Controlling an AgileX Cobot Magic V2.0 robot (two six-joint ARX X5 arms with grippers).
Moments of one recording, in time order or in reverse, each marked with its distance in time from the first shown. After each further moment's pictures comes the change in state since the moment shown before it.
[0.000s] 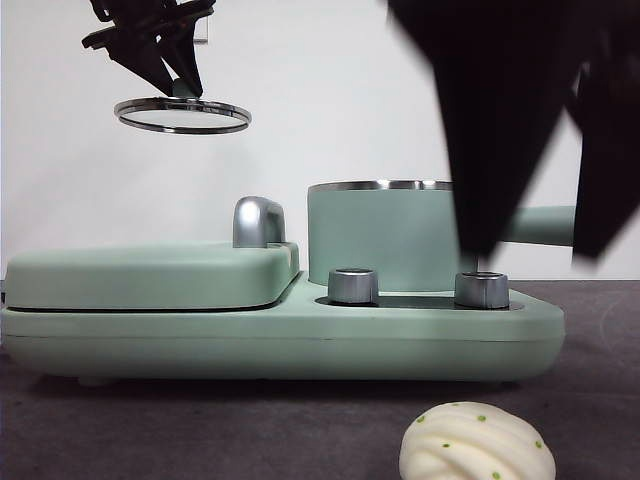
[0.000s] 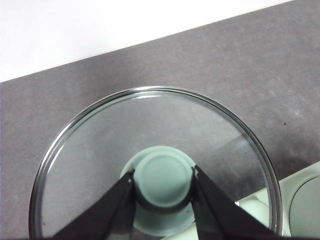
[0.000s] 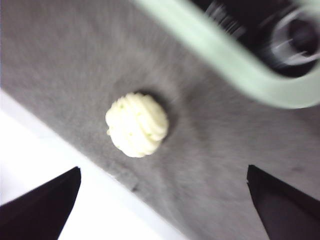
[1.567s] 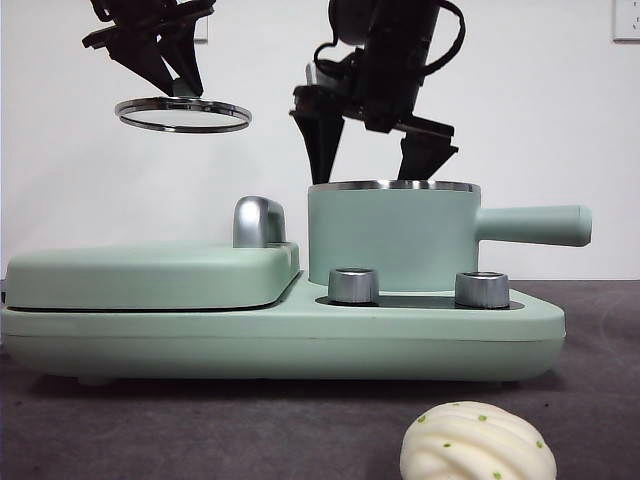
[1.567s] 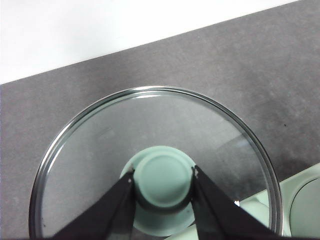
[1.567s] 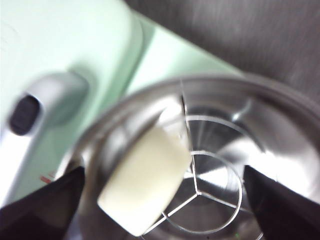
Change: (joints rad) left arm 0.000 0.000 0.000 0.006 0.000 0.000; right arm -0.435 0.824 1.109 -0.203 -0.108 -0.207
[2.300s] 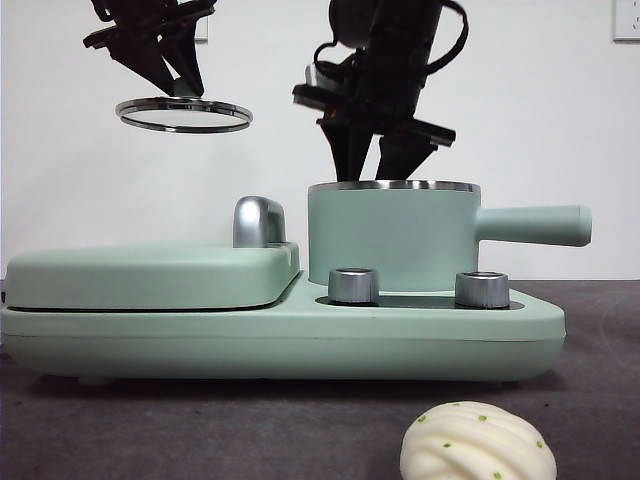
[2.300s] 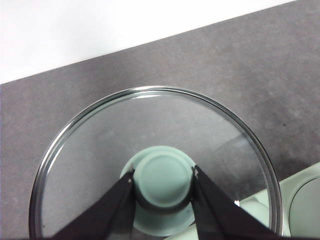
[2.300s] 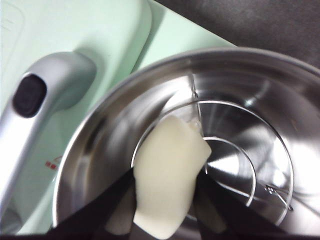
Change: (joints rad) left arm -0.002 0.000 0.000 0.000 0.000 0.000; right arm 0.003 -0.008 -0.040 -0.004 -0.026 0.003
